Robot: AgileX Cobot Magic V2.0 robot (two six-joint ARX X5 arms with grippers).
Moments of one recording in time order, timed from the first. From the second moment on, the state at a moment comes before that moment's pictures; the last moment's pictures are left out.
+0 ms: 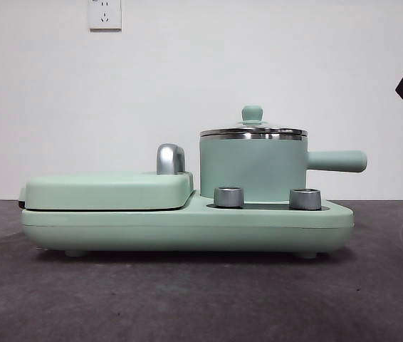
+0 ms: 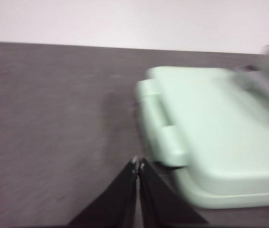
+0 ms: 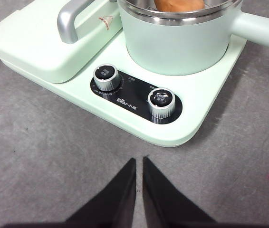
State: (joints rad) left arm -0.12 0.19 0.20 -0.21 0.00 -0.10; right arm 0.49 0.60 0.58 -0.53 -0.14 0.09
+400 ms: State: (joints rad) left arm -0.05 0.00 0.03 -0.18 0.00 -0.10; right arm 0.49 0.60 0.58 -0.52 -0.14 0.09
